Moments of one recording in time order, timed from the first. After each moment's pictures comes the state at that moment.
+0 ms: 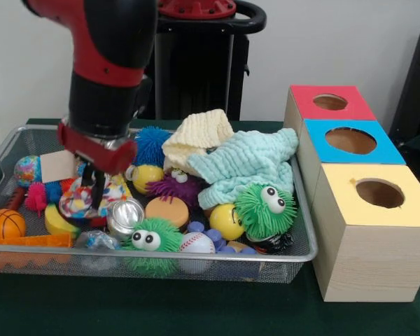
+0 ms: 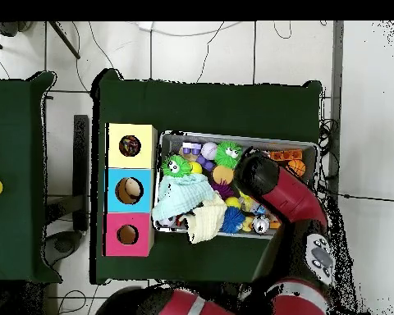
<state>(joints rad) -0.23 -0.41 -0.33 1.54 0.38 0.29 1.66</state>
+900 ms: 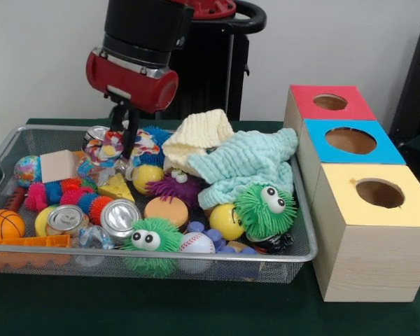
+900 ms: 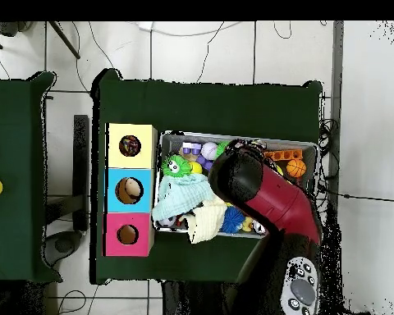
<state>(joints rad) -0.10 -0.58 -0.39 1.59 0.38 0.33 1.66</state>
